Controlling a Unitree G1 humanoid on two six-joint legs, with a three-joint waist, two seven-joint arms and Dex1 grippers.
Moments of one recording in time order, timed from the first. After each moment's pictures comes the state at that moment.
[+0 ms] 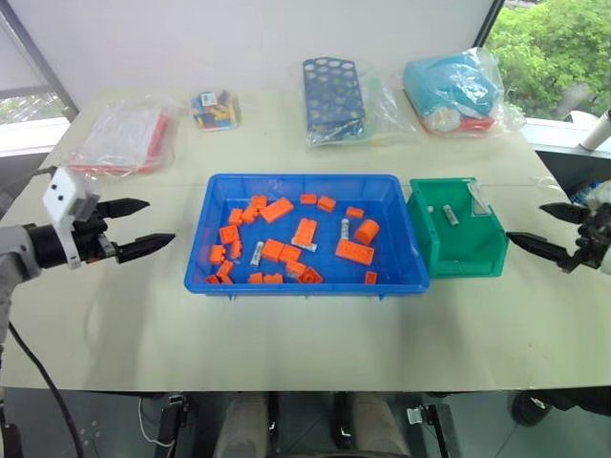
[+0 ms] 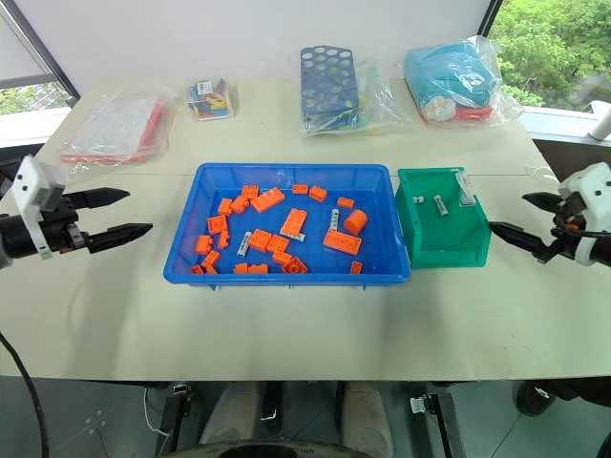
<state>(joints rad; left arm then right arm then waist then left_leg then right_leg) -0.23 0.99 0.34 0.00 -0.52 0.47 -1.09 -0.21 -1.05 -0.40 0.25 0.39 0.37 1.07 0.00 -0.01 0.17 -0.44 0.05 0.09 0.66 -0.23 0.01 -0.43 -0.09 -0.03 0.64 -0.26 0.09</state>
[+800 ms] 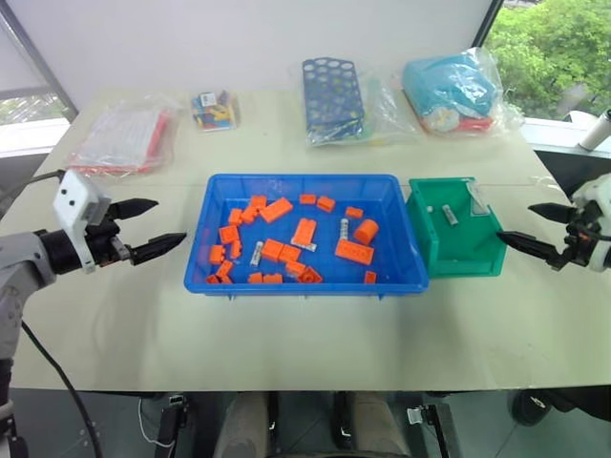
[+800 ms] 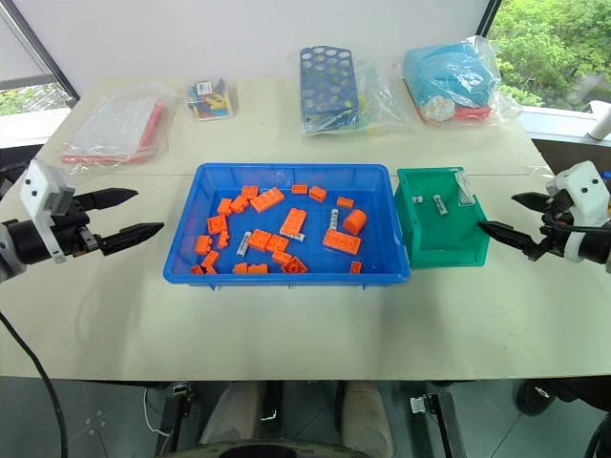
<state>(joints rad) -0.15 0.94 0.37 -0.18 -0.60 0.56 -1.02 -0.30 -1.05 -0.35 0.23 0.38 0.43 1.06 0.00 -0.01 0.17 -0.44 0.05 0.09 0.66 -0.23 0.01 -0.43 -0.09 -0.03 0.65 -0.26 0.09</state>
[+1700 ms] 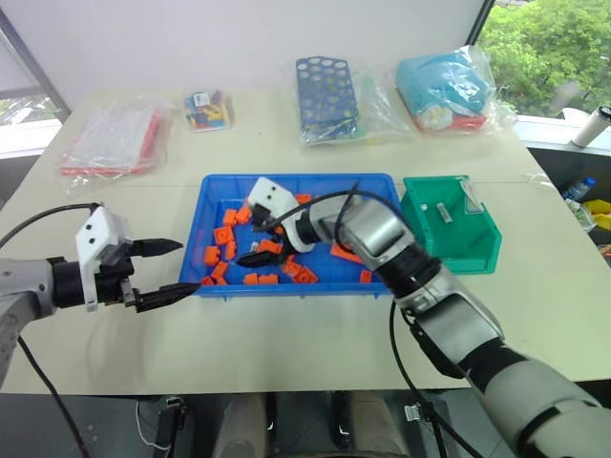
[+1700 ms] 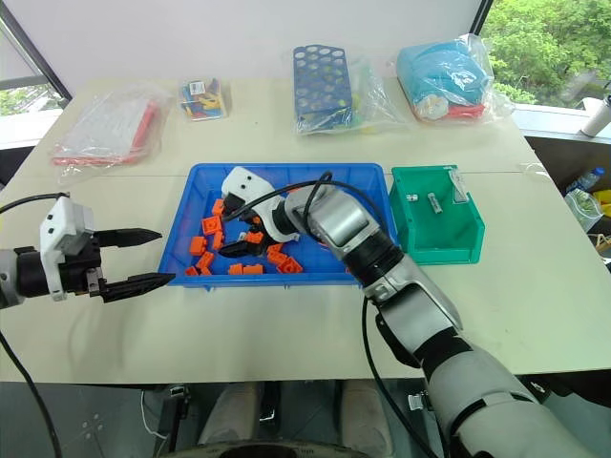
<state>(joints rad) 0.02 1.00 0.40 -0.34 -0.62 0.60 -1.12 -1.03 -0.12 0.51 0.41 0.21 0.83 0.83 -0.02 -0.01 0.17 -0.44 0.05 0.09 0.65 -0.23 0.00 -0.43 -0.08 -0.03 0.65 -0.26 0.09</state>
